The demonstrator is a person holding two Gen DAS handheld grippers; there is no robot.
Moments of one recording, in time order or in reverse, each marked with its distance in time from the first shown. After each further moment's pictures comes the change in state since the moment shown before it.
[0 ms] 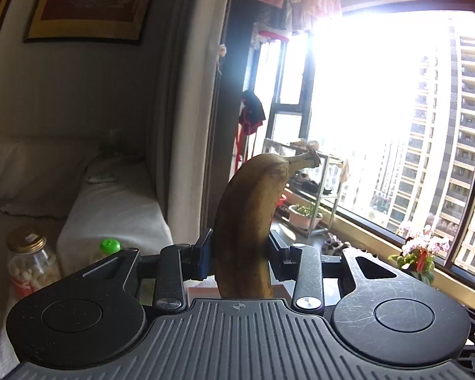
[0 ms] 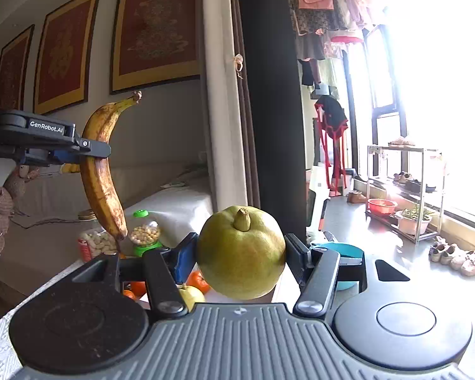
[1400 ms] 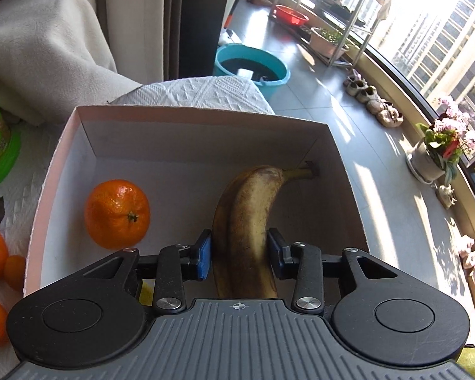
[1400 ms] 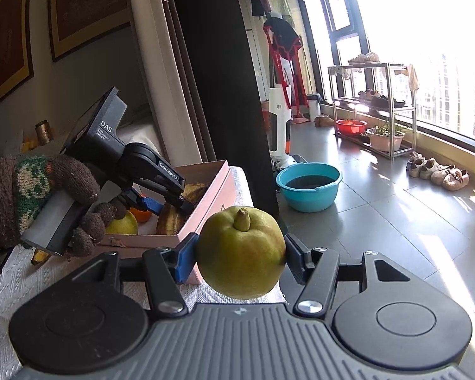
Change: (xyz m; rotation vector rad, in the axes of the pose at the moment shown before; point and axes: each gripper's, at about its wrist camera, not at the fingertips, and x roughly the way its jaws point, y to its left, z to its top) left arm 0.284 -0.016 -0.127 -0.115 0.745 0.038; right arm 0.048 -0.067 -0.079 0.170 0.239 -0.091
